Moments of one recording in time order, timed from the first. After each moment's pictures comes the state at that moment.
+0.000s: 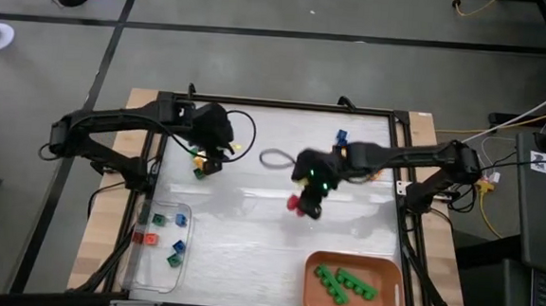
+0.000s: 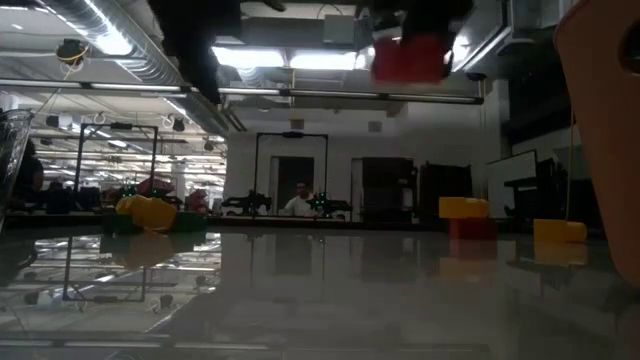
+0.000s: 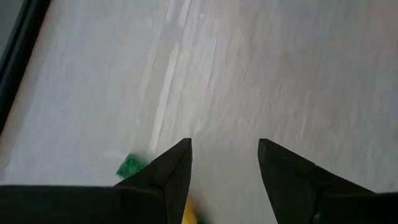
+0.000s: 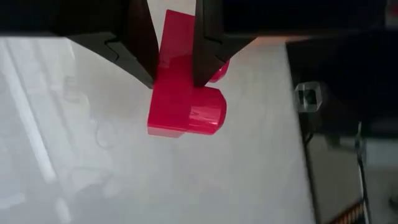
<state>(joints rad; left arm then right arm) 0.26 1.25 1.17 -0.97 0.01 0.02 0.09 1.60 1.44 -0.87 -0.30 0.44</state>
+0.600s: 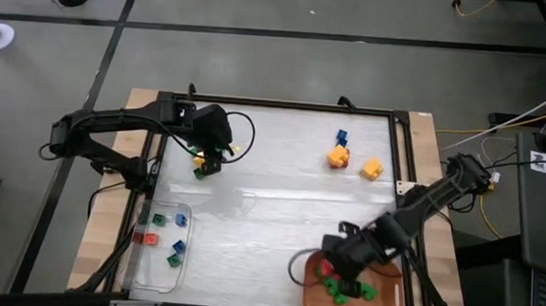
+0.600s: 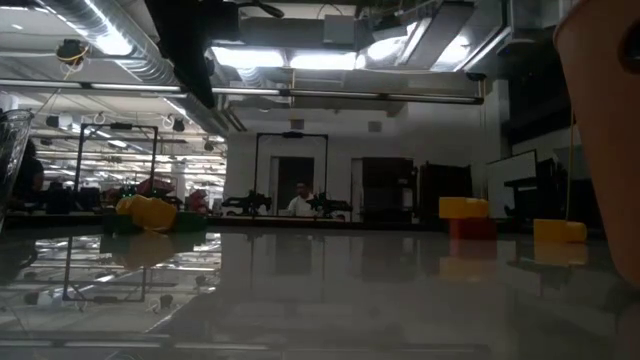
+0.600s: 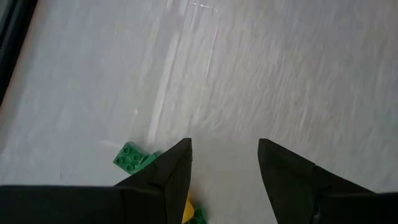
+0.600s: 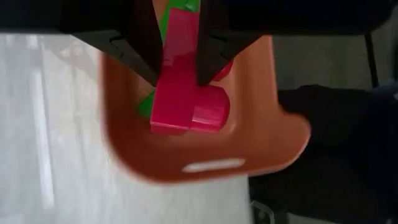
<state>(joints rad) 0.26 1.25 1.17 -1.01 0.01 0.00 0.67 1.60 1.47 -1.00 -0.06 0.83</state>
